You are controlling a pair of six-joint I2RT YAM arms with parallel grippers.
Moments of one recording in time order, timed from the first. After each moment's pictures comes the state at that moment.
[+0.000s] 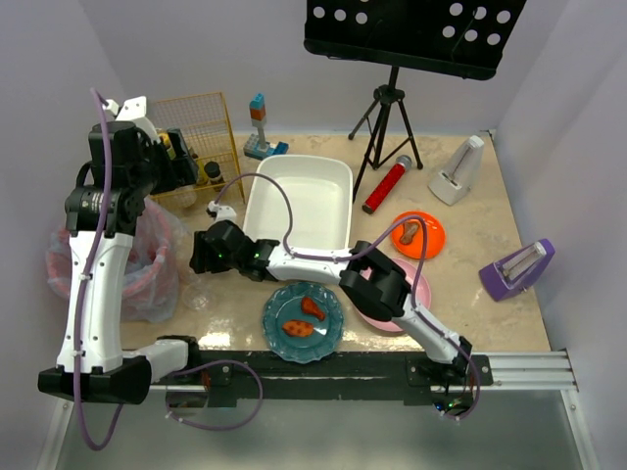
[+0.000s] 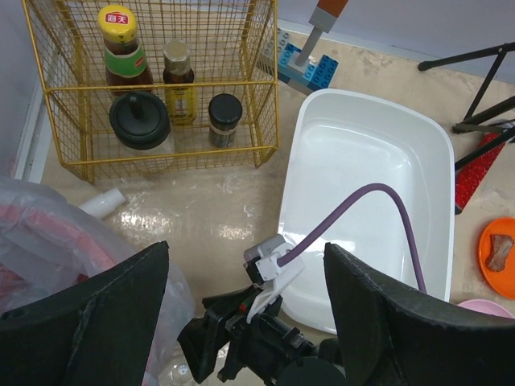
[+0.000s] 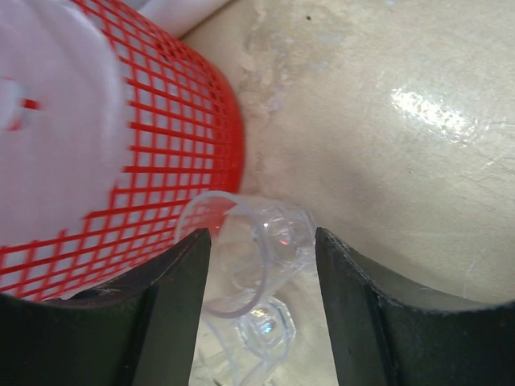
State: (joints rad) left arm -0.03 1.18 1.60 -0.93 0.00 -0.26; right arm 1.16 2.36 1.89 -0.05 0.14 0.83
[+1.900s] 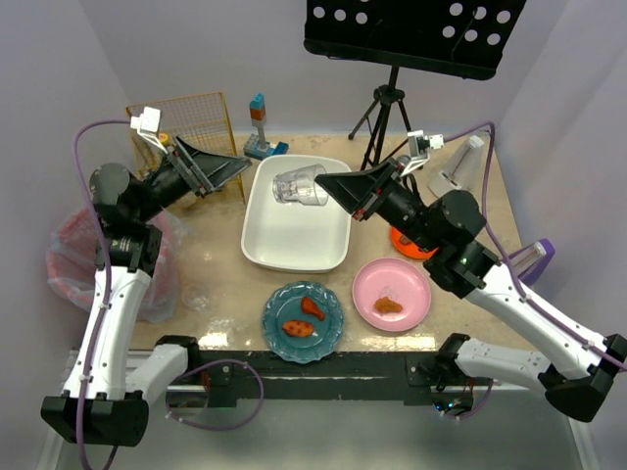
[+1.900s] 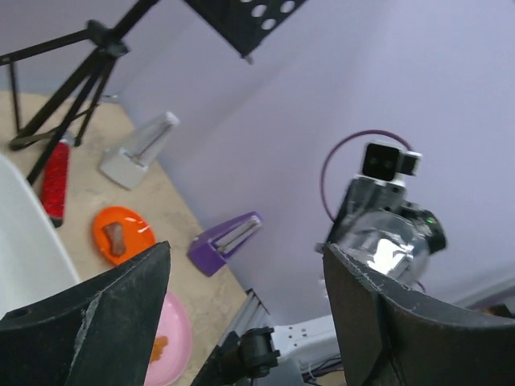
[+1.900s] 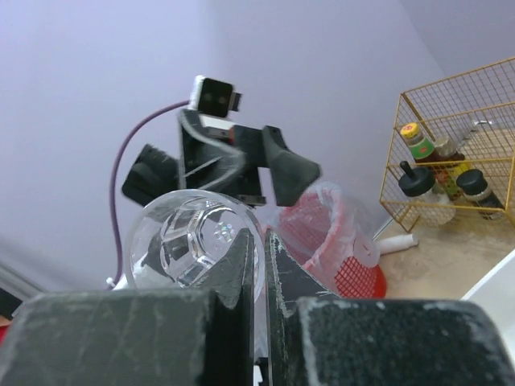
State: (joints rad) left arm -0.04 0.96 1.10 0.05 0.81 -1.07; right arm 0.82 1.02 1.10 0.25 -0.10 0.82
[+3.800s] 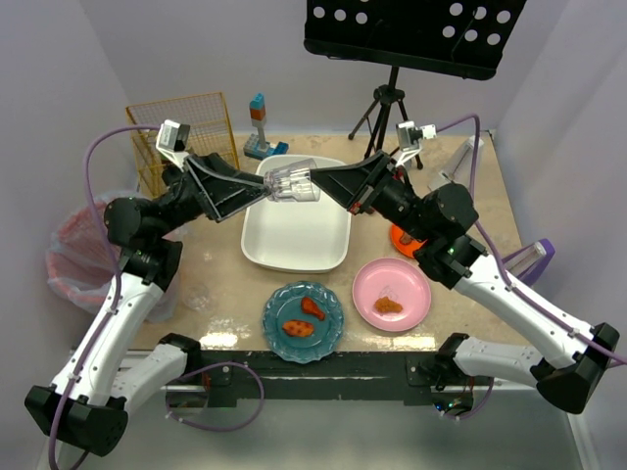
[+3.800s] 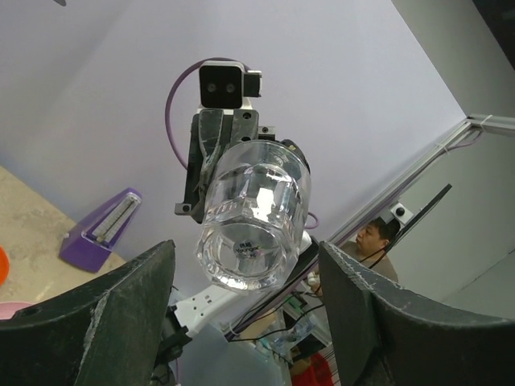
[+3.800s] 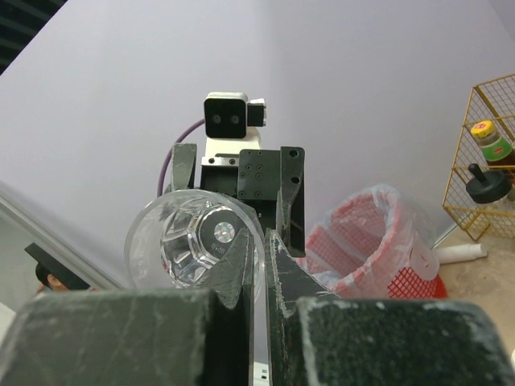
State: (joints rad) left arm -0.30 0.91 0.97 0.56 0.82 -1.39; right arm 0.79 1.09 1.12 0.41 -0.23 0.97
